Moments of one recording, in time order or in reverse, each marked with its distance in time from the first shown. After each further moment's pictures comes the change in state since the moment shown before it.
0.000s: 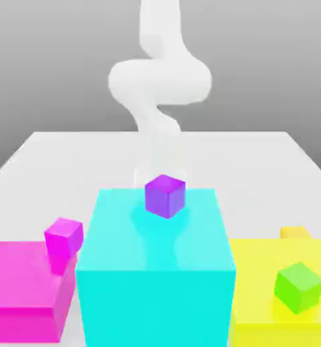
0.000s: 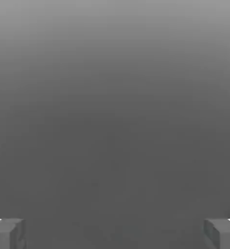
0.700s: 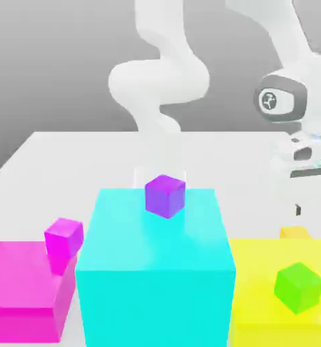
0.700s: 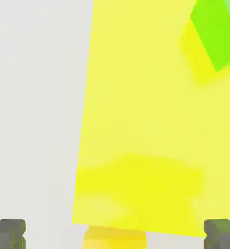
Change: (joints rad) arm 0.325 0.779 0.450 -0.375 -0.150 0.449 0.802
